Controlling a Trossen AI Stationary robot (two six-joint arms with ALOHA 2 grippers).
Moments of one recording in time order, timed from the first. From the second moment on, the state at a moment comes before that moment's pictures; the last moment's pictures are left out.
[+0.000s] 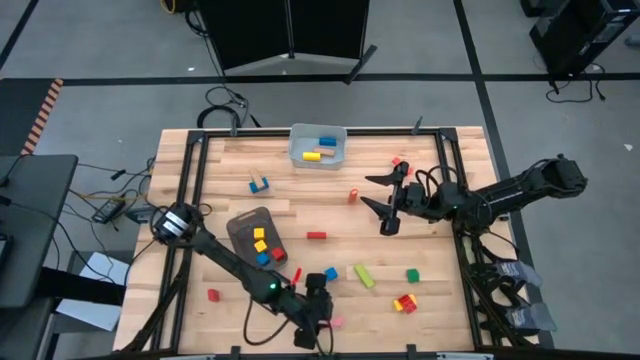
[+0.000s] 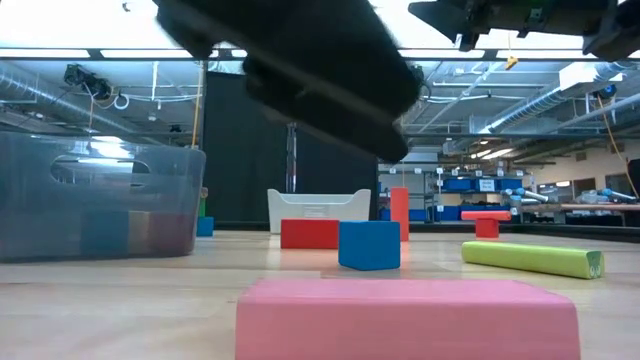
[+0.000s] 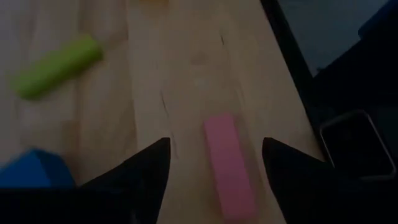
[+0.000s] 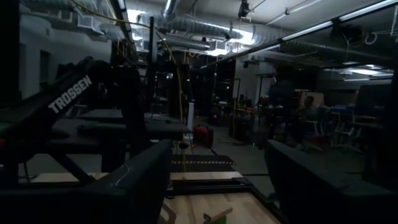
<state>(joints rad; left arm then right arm) -0.57 2.05 1.41 -0.16 -0.23 -0.32 0.13 1.10 0.41 0.98 0.35 -0.19</state>
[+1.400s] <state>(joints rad) -0.62 2.16 1.40 -0.16 -0.33 -0.45 0.14 1.10 0.41 0.95 0.38 -0.19</state>
